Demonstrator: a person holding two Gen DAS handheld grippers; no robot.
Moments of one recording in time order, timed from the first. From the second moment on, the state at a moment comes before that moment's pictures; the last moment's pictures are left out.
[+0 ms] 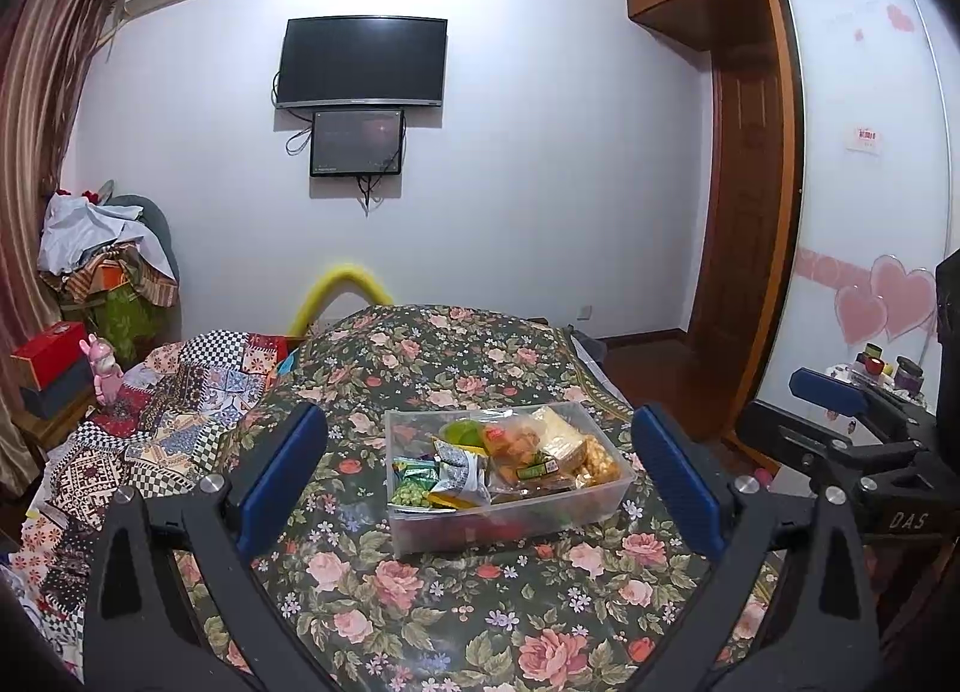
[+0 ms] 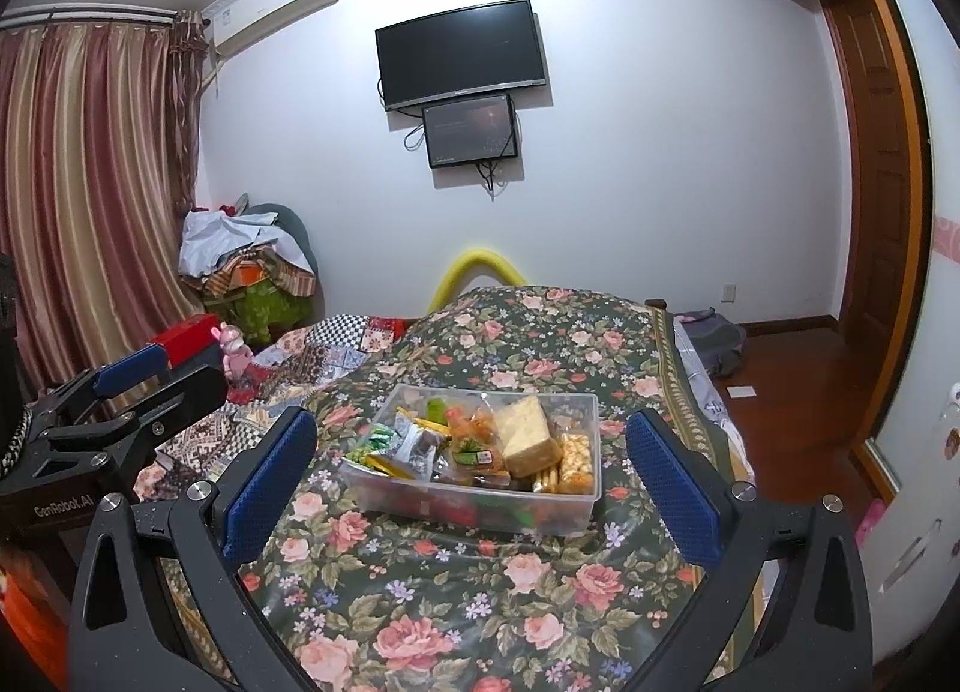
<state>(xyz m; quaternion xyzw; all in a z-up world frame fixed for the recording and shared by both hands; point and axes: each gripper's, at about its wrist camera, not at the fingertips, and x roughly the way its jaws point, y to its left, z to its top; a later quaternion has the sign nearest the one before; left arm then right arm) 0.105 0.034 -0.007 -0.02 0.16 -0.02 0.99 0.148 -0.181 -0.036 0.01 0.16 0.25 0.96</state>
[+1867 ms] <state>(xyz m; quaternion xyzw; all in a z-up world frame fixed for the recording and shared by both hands) 0.105 0.035 -0.013 -0.03 0.16 -0.03 0.99 0.149 -0.184 -0.036 0.00 0.15 0.23 0.96</state>
